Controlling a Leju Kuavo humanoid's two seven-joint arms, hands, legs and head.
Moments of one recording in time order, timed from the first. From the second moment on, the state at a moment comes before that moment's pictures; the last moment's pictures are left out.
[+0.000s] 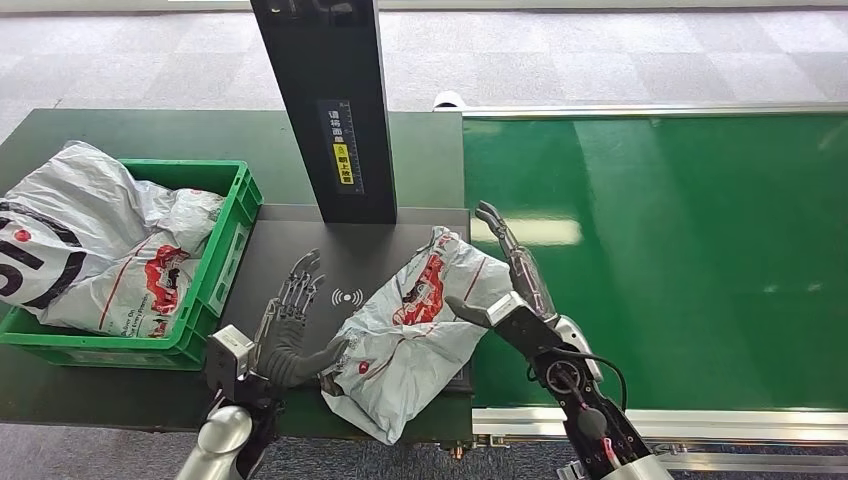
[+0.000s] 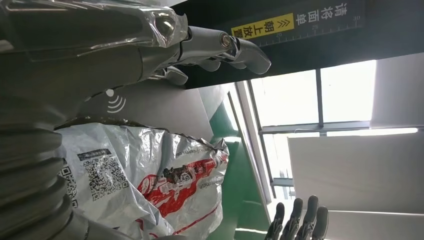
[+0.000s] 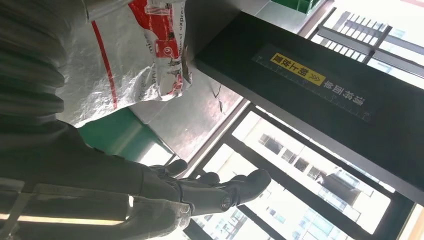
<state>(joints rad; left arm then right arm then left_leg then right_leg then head) -0.15 -0.07 -0.25 -1.26 -0.04 -0.09 -0.55 -0.41 -0.04 0.47 -1.05 0.26 -0.17 -0.63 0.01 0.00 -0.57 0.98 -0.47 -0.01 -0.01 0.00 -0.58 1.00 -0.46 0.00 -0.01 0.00</state>
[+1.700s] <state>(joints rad) -0.46 -0.17 -0.59 -0.68 -0.70 0.31 -0.26 -0.55 -0.02 0.39 -0.81 0.20 -0.18 -0.69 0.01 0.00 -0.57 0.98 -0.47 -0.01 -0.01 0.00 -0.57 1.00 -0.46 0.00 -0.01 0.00</state>
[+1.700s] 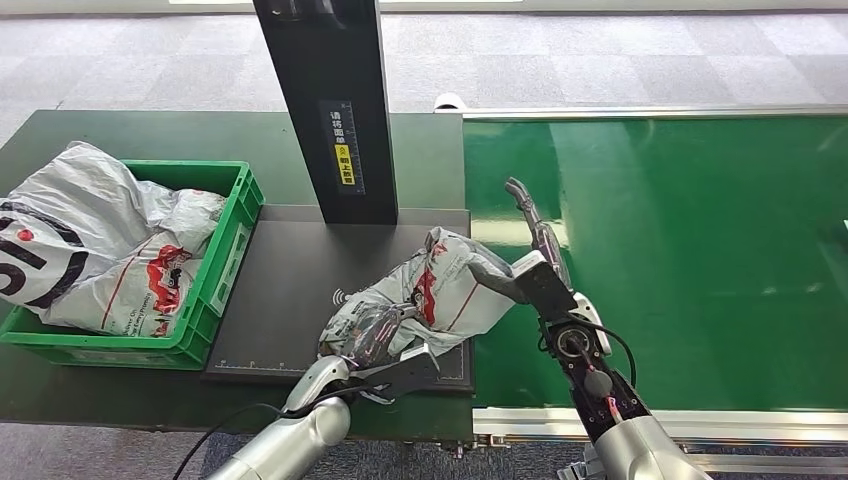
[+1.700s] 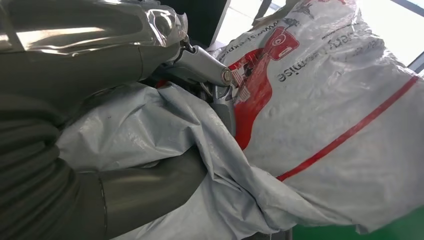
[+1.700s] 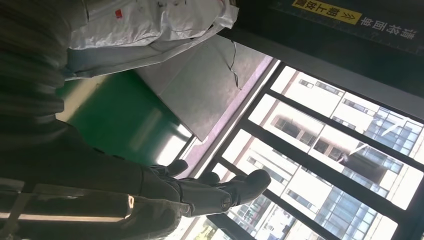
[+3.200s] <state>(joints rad) -0.31 -0.18 0.35 -1.39 -1.26 0.70 -0.70 -0.32 -0.03 0.39 -0.97 0.20 -0.26 -0.70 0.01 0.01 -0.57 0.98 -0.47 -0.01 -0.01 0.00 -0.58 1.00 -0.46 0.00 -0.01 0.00</state>
